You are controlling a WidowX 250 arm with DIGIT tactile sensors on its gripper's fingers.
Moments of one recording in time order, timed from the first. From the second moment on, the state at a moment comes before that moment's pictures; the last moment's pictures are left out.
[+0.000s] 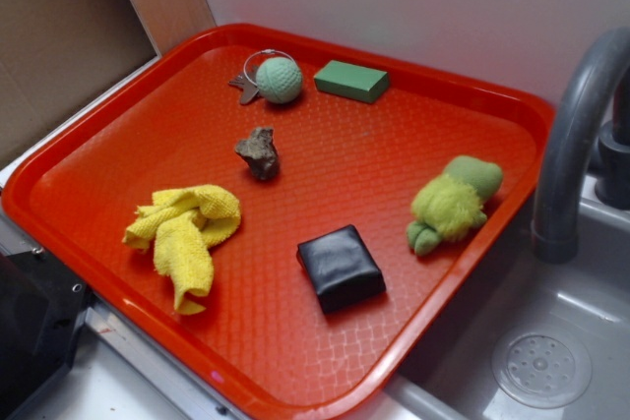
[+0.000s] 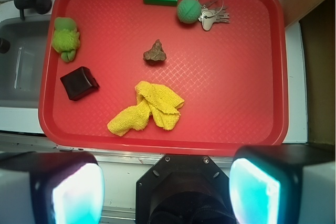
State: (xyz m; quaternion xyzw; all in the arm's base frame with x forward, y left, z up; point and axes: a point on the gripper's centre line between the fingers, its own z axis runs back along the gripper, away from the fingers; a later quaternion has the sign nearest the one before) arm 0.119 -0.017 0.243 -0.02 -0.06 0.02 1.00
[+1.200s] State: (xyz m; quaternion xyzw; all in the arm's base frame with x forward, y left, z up) arm 0.142 -0.031 0.071 -0.01 -0.05 0.08 1.00
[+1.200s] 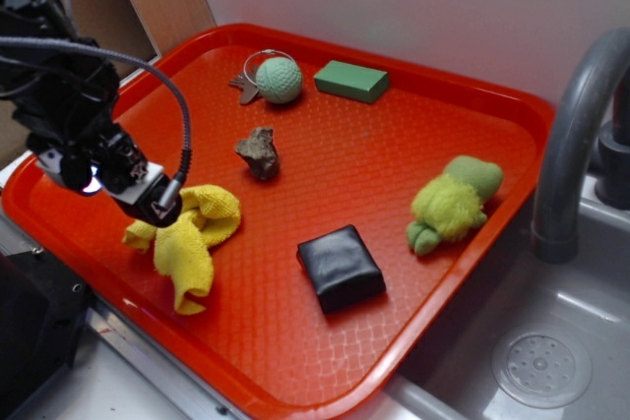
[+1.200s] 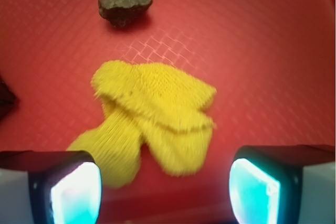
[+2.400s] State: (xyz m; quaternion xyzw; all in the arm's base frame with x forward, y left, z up) arm 0.137 -0.008 0.052 -0.04 -0.03 0.07 1.00
